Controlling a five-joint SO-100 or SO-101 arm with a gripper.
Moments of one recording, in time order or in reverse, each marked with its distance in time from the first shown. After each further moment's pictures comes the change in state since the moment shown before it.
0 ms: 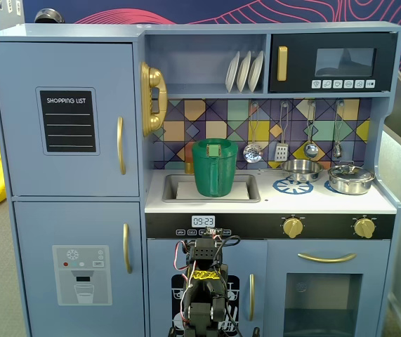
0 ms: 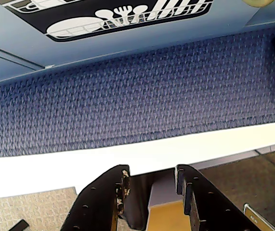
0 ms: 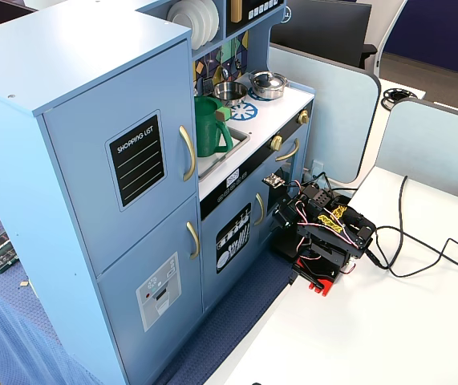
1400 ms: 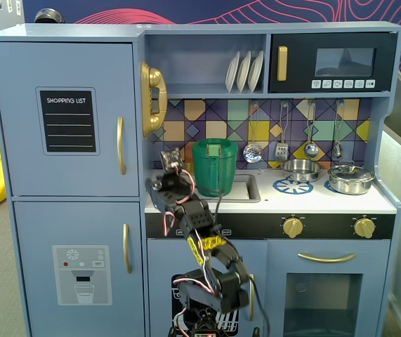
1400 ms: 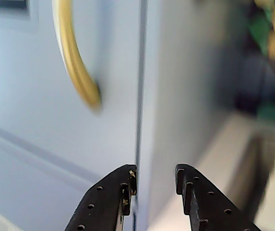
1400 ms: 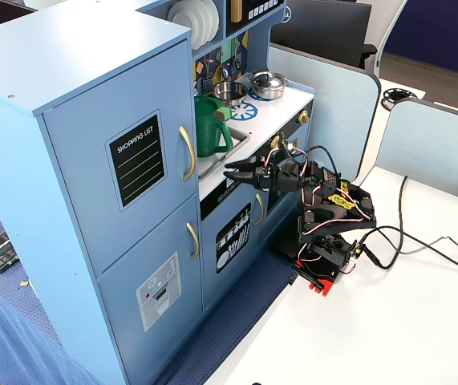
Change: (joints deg) arm -33.1 -21.5 -39.0 -50.4 -10.5
